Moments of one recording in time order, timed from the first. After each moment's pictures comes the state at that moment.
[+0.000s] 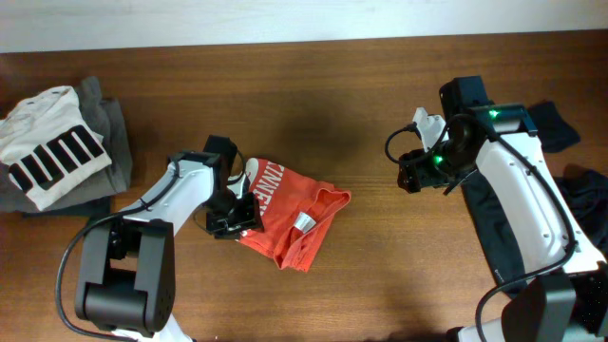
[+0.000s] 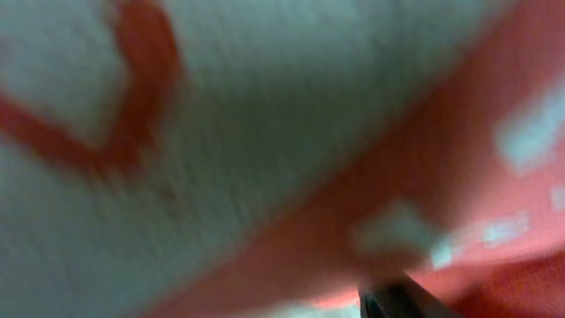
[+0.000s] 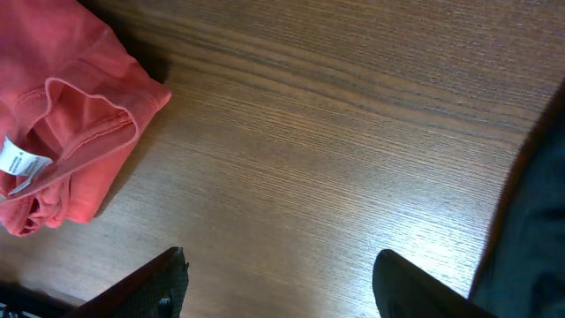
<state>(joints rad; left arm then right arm) -0.21 1.84 1.10 -0.93 0.32 -0.30 0.07 1.62 1.41 -1.23 -0.21 -0.11</state>
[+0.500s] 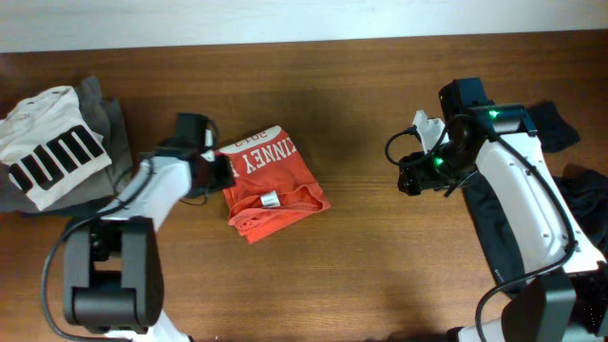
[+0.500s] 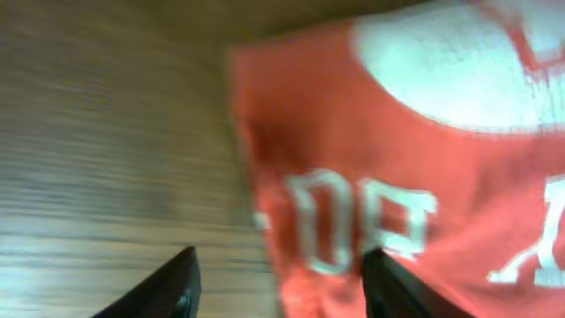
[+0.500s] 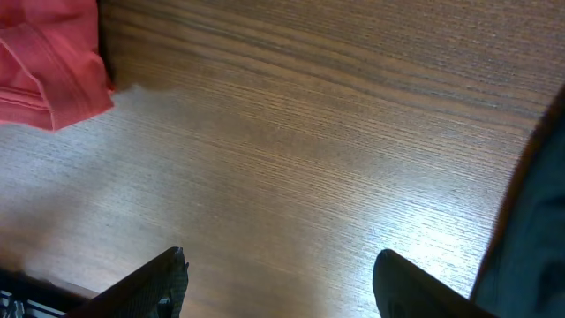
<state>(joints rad) -0.07 1.84 1.14 -0.57 0.09 -0.31 0.07 1.62 1.41 -1.25 -0.22 -0.11</state>
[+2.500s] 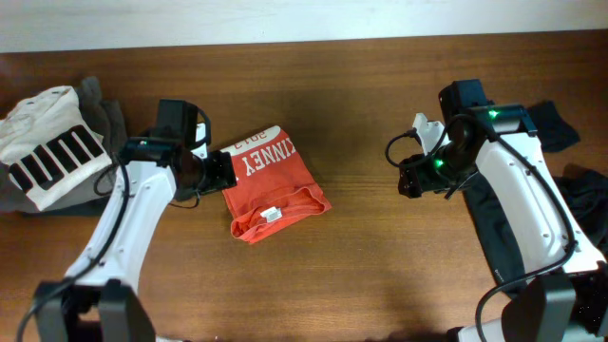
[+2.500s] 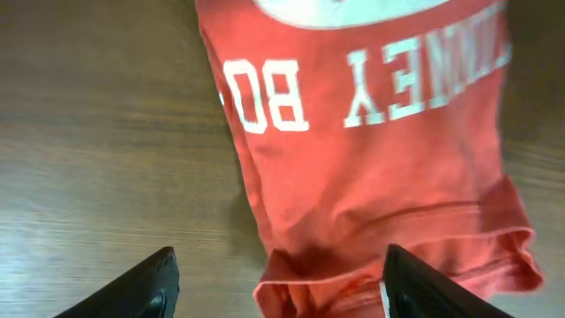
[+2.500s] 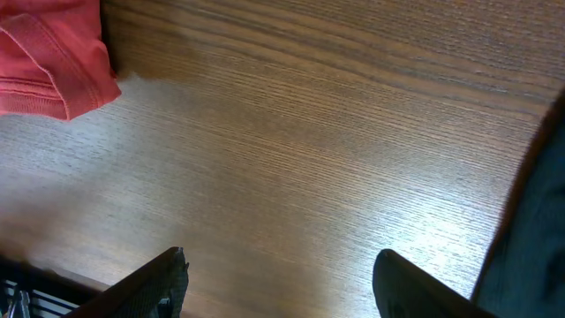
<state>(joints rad) -0.10 1.63 1.24 -0.92 0.15 -0.32 0.07 1.62 1.41 -1.28 -0.22 -0.11</state>
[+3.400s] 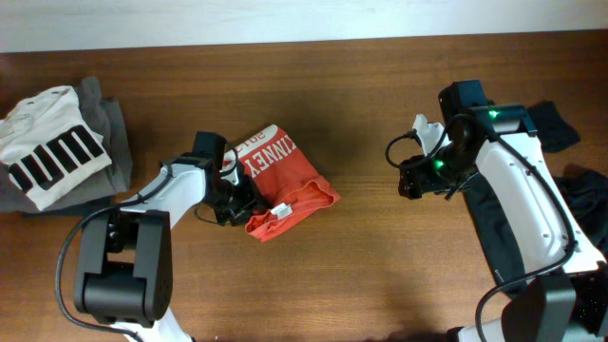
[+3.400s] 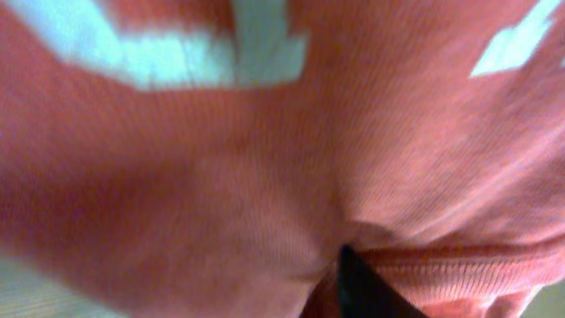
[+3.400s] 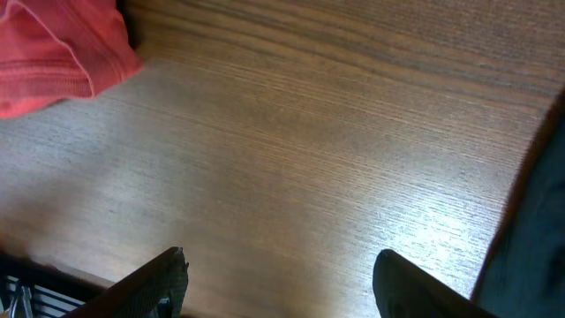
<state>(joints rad) -0.15 1.88 1.06 -0.66 0.55 -0.54 0.07 1.62 1.41 -1.29 -0.22 -0.11</state>
